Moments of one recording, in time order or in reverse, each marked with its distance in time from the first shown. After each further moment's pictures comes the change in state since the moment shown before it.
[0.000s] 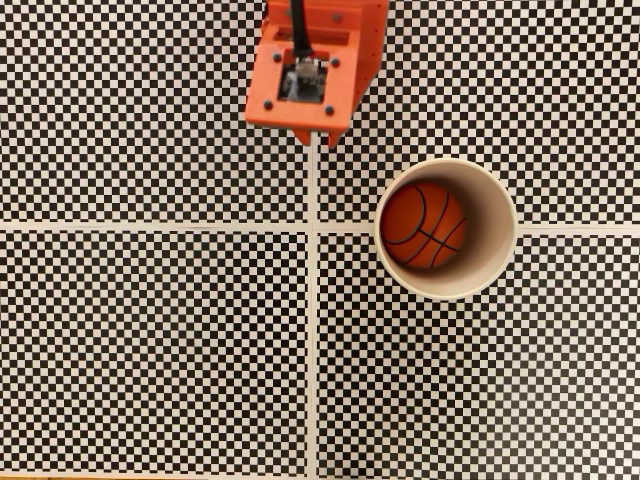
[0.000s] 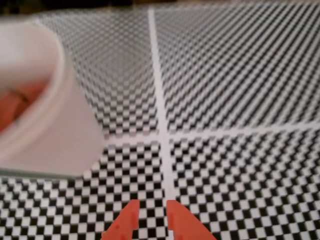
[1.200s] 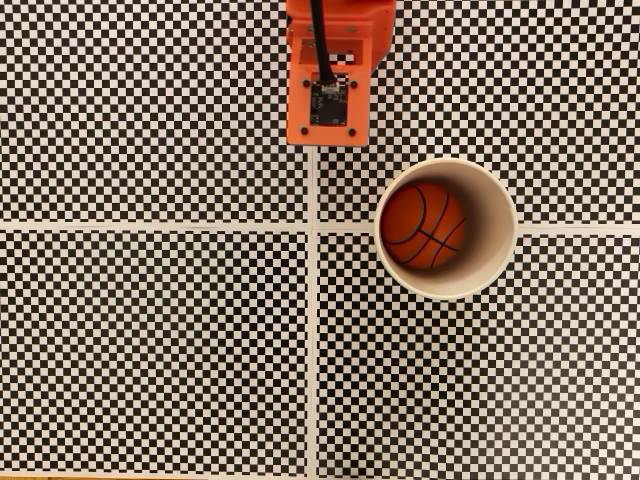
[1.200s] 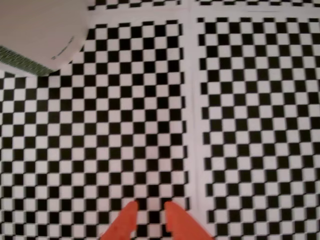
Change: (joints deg) arm -3.4 0.0 7.6 14.3 1.1
